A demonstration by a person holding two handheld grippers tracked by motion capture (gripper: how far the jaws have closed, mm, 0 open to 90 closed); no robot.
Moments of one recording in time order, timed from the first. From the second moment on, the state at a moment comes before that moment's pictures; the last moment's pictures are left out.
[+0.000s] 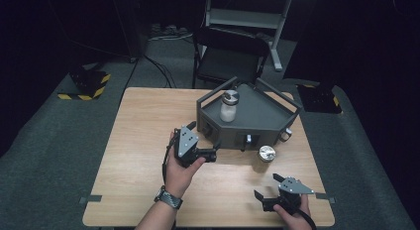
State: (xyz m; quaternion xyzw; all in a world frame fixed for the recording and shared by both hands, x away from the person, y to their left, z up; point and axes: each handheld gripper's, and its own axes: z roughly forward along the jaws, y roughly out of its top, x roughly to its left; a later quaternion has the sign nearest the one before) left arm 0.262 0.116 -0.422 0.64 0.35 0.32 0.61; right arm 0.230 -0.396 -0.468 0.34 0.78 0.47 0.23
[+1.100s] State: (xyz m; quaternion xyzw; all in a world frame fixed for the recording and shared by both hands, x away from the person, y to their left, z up) left arm 0.215 0.142 -0.490 0.70 0.38 0.27 0.54; right arm 0.230 -0.394 -0.468 0.34 0.78 0.47 0.23
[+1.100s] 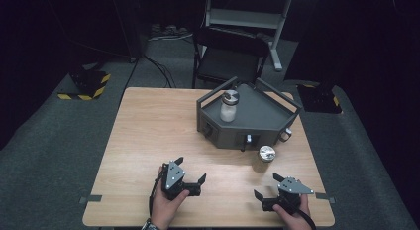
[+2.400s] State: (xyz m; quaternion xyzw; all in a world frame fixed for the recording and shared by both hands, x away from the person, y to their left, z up) left arm 0.203 0.151 -0.487 0.75 0.36 0.26 0.49; right arm 0.225 -0.389 -0.468 0.36 0.78 0.46 0.24
